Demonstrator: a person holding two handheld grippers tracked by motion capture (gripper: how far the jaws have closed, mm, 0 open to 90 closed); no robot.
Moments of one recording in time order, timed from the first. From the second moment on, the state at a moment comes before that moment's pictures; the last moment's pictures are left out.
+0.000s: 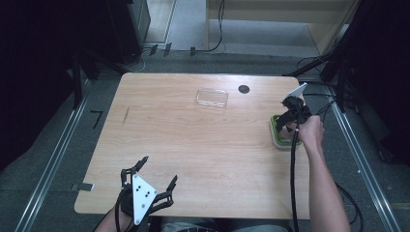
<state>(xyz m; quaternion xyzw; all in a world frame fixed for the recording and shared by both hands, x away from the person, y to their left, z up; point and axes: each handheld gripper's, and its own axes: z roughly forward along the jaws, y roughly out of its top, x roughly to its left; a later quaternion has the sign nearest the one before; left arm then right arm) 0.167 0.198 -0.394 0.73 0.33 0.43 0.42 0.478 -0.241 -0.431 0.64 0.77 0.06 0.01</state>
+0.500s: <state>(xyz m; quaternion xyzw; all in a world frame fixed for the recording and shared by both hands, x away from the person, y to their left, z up) 0.167 0.198 -0.394 0.73 0.33 0.43 0.42 0.480 -0.244 -0.440 0.65 0.76 0.06 0.02</state>
